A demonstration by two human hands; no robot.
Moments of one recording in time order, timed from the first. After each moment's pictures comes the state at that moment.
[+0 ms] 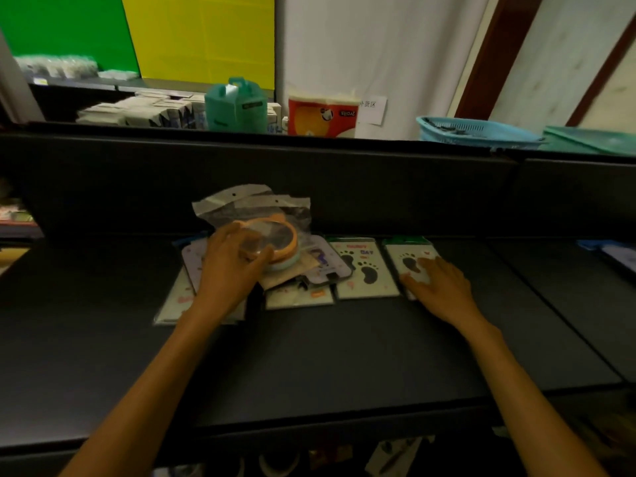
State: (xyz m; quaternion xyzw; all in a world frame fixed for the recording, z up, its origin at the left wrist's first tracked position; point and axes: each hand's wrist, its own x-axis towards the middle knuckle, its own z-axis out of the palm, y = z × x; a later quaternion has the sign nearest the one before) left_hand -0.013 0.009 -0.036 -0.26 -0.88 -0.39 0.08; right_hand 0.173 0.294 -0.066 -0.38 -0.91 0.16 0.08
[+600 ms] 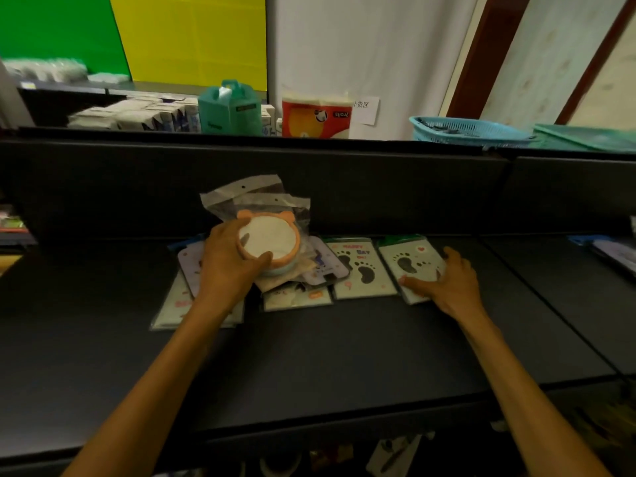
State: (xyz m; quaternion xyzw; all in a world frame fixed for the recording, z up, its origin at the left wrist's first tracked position) left_hand -0.021 0.014 -0.037 -0.24 -0.86 -0.45 0.07; right_hand 0.176 0.301 -0.059 -0.44 -0.84 0.26 0.19
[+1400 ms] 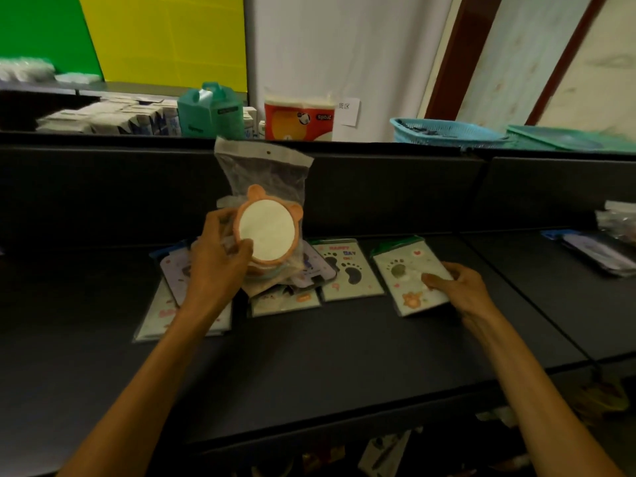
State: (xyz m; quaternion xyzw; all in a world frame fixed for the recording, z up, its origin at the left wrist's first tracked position) left_hand -0.010 0.015 -0.021 -0.28 -0.76 -0.59 0.05; right_hand 0.208 0.304 -0.049 -0.43 -0.68 0.54 0.27
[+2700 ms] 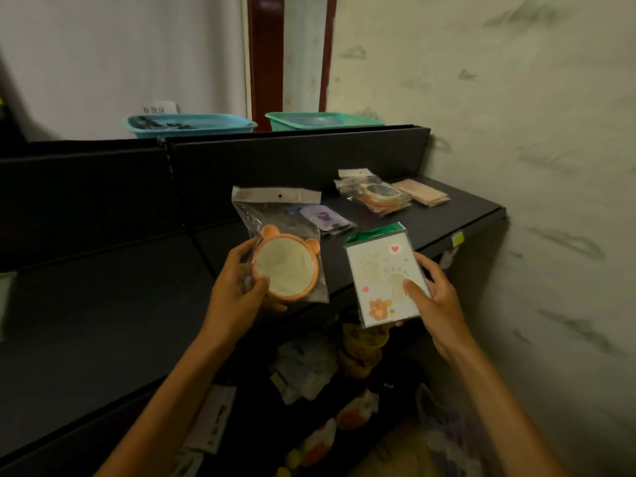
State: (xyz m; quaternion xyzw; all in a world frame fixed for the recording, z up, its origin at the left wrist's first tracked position) left_hand 0.354 0.377 -0.043 -0.42 -0.59 -0.64 -0.25; right_hand 0.617 0.506 -0.049 -0.40 -0.63 0.49 0.46
